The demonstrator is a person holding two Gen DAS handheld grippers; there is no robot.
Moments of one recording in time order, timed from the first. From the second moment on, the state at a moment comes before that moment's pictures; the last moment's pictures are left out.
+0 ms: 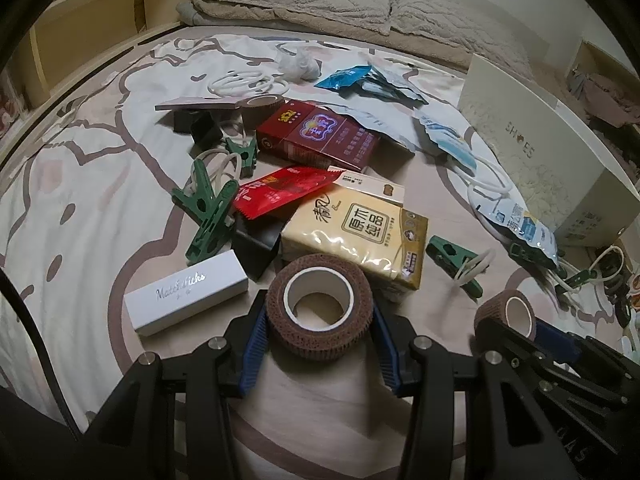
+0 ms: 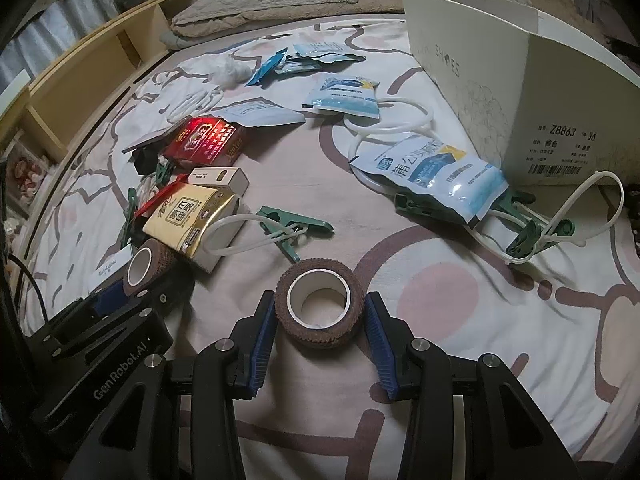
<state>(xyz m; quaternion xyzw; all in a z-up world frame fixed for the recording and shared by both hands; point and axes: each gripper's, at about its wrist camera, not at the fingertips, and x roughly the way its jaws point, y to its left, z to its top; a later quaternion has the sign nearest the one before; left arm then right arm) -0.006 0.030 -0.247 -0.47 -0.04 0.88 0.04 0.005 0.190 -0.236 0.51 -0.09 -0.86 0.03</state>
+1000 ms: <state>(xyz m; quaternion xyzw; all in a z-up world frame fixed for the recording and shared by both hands) -0.008 0.034 -0.243 -0.46 -0.03 0.88 0.04 0.005 0.190 -0.238 0.51 -0.09 -0.86 0.03</state>
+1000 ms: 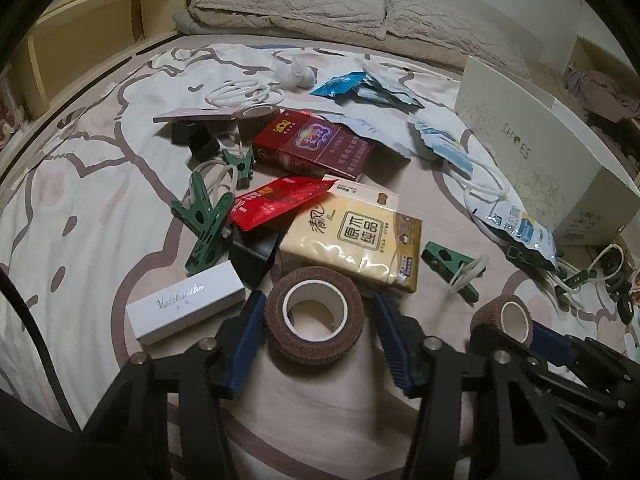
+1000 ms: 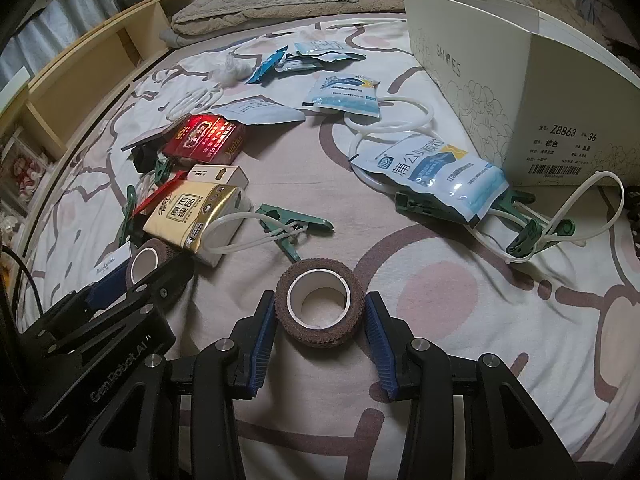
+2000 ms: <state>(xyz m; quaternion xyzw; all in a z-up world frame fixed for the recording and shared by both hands) 0.006 0.025 -0.206 -0.43 -0.06 0.90 0.07 0.019 0.189 -0.191 0.42 -0.07 -0.91 0.02</state>
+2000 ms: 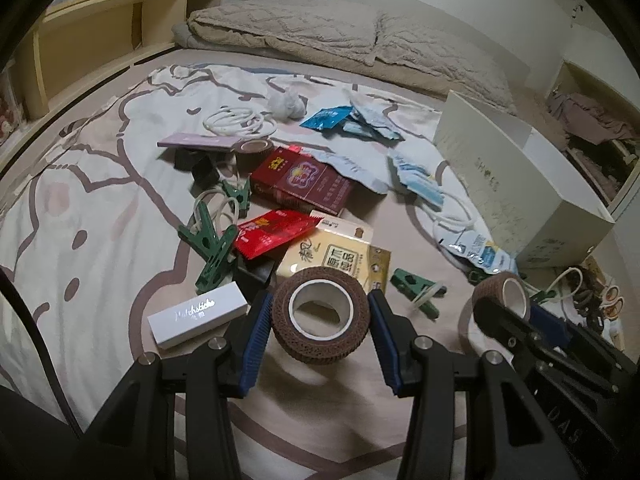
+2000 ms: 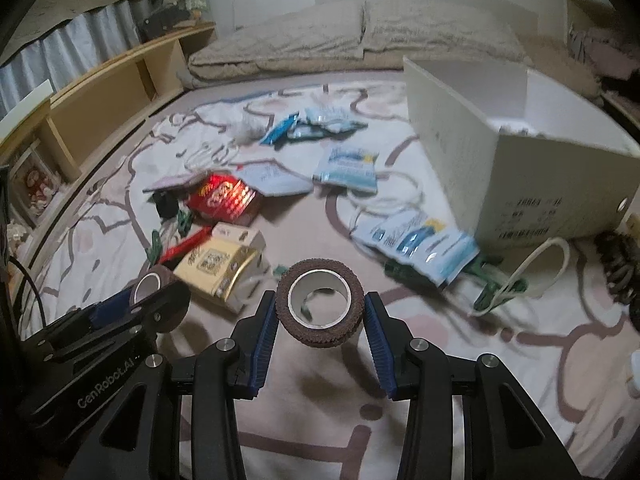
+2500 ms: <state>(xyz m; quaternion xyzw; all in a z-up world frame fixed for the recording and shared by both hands) 0.013 0.030 -0.164 -0.39 -0.03 0.91 0.11 0.028 0.199 -0.143 0.35 -0.05 -0.94 -0.01</state>
